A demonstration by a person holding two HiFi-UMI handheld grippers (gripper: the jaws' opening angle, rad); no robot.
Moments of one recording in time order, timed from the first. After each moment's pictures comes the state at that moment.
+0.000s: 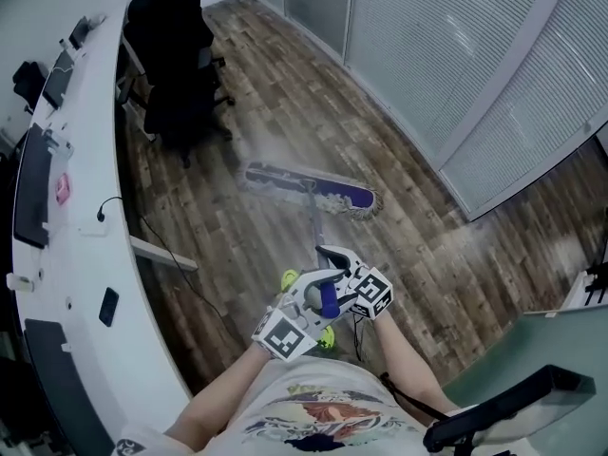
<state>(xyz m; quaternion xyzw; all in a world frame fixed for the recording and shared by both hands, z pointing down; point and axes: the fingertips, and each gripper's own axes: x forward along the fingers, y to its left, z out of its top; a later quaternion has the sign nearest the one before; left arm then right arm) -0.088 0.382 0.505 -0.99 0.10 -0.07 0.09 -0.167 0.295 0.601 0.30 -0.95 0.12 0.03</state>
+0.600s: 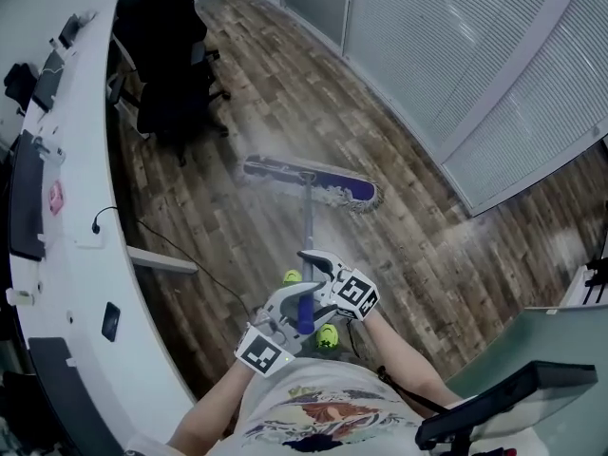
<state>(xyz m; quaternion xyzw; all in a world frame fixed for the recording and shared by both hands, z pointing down) -0.147 0.335 0.516 -0.99 0.12 -0.07 0.08 -0.221 0.251 0.624 0.25 -0.96 0.14 0.05</state>
